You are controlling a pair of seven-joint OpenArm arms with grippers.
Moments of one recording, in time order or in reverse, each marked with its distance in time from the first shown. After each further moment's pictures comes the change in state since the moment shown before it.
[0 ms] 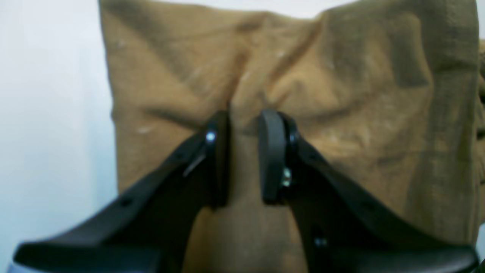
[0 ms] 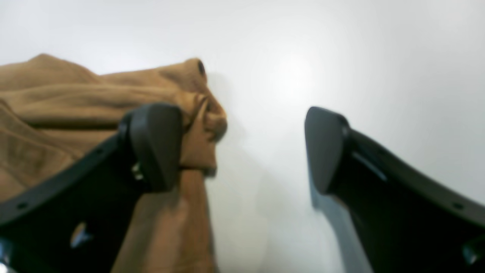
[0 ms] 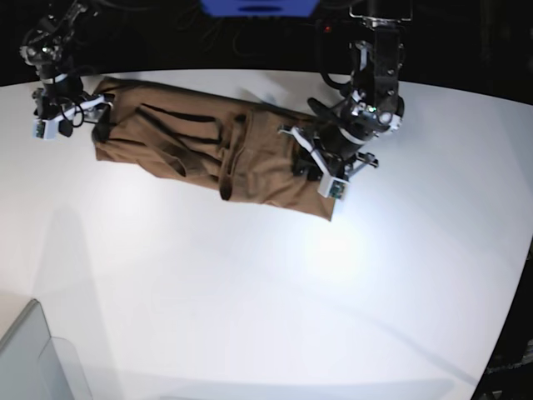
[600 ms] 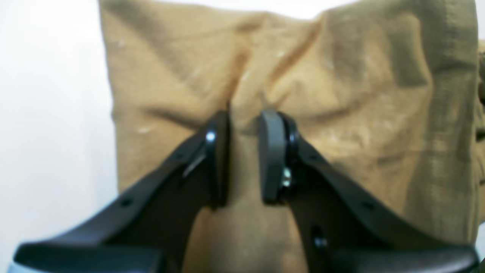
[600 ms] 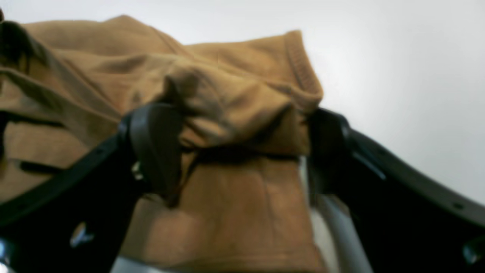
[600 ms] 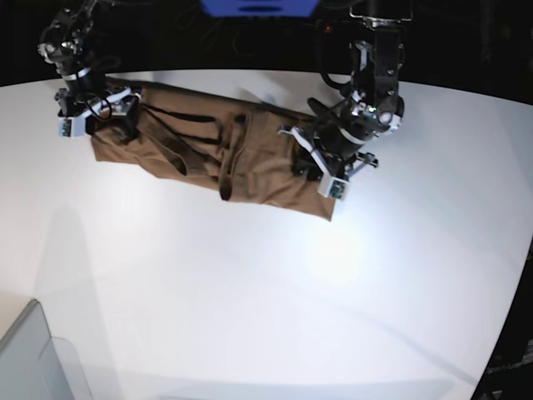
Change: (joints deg) left arm 0.0 0.0 0.0 -0.1 -0.2 0.0 0.0; right arm -3.7 -2.3 -8.0 3.5 0.5 -0.1 0.4
